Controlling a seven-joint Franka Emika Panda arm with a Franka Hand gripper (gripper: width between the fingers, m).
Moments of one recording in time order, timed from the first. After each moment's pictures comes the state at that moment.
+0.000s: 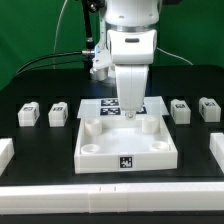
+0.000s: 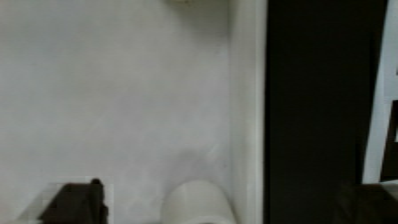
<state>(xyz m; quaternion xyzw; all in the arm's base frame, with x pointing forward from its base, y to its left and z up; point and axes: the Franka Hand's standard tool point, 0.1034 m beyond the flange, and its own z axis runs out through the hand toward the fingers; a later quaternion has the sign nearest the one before) 0.423 0.010 0.046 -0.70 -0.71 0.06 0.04</state>
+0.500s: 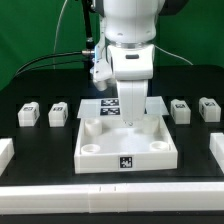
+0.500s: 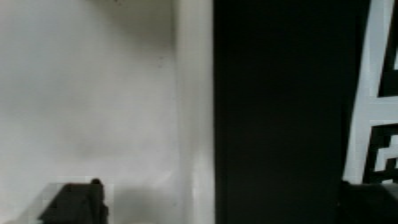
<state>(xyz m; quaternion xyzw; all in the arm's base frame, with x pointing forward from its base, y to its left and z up) 0.406 0.010 0.024 -0.70 -0.71 0.08 0.06</state>
